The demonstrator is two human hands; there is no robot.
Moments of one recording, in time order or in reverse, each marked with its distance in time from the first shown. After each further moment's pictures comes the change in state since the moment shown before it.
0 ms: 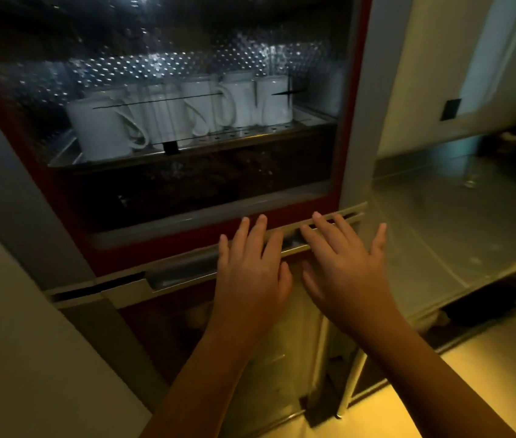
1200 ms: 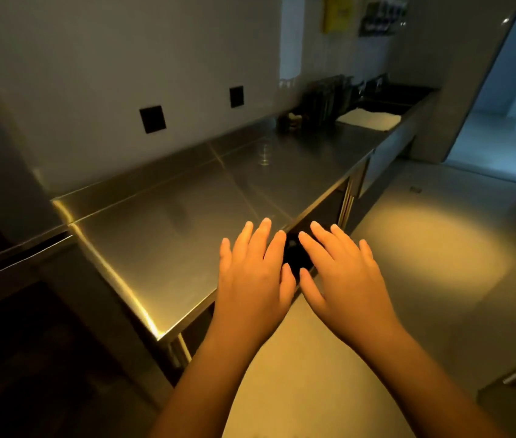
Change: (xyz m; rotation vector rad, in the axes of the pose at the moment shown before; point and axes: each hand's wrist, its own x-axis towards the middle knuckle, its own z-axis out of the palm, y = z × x) left_hand 0.043 0.383 0.123 -0.387 -0.177 0.340; right_hand -0.154 0.336 -0.139 -0.327 -0.025 0.372
